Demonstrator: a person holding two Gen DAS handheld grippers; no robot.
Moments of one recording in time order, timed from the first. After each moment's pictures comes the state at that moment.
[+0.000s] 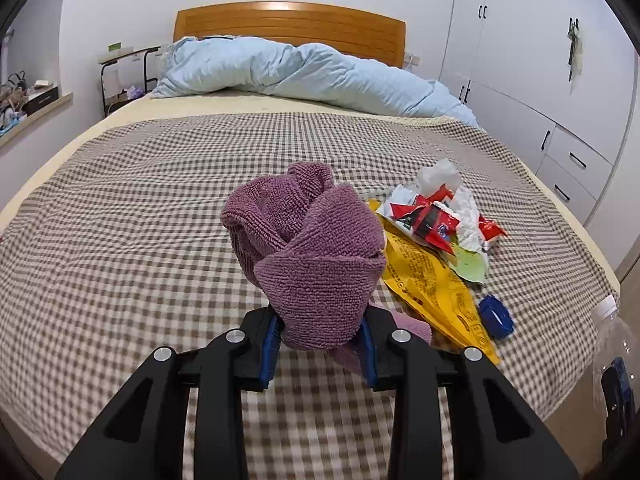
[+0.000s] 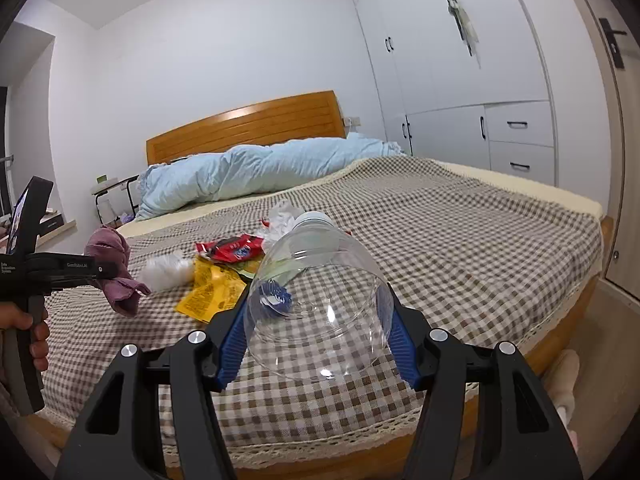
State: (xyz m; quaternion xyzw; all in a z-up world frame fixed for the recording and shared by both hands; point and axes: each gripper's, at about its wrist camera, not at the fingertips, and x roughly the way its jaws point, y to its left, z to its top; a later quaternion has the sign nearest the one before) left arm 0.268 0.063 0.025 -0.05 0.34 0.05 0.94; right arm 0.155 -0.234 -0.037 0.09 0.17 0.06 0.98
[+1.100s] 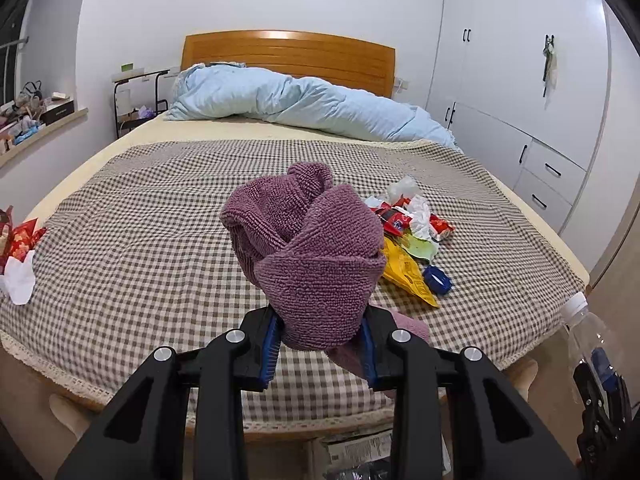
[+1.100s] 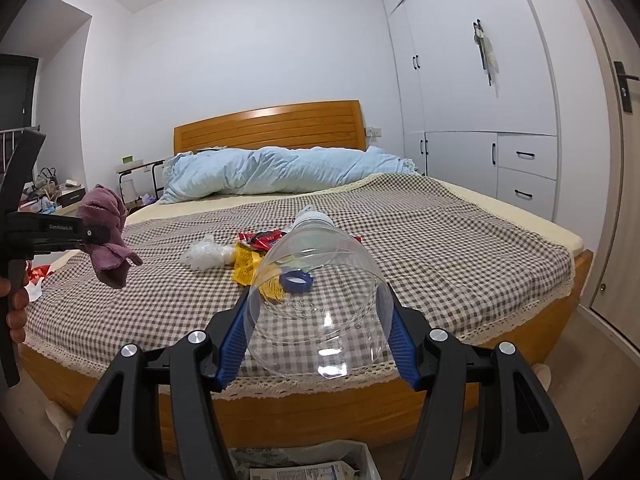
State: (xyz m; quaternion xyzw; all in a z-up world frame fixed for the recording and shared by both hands) left arm 0.122 0.048 0.085 -0.04 0.31 0.05 0.95; right arm 0.059 -0.237 0.001 0.04 0.16 0.09 0.98
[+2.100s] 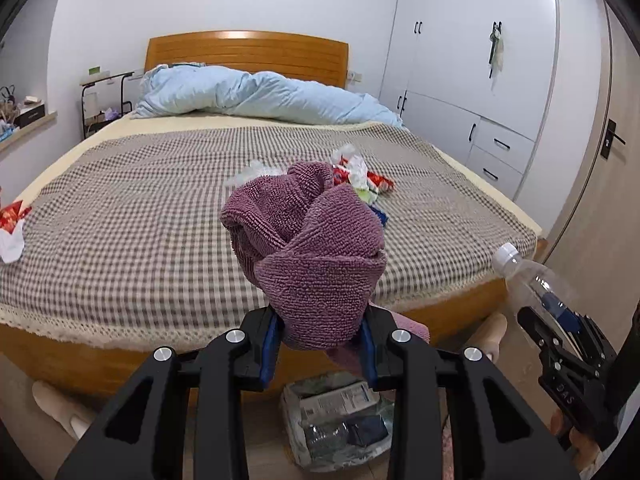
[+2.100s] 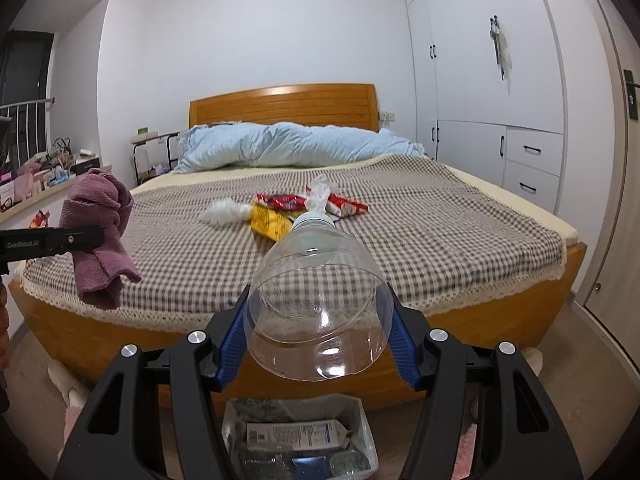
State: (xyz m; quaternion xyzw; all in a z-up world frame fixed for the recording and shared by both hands) left arm 0.016 0.018 0.045 -0.03 0.31 -0.03 0.95; right arm 0.009 -0.240 -0.017 0.01 0.20 0.11 0.97
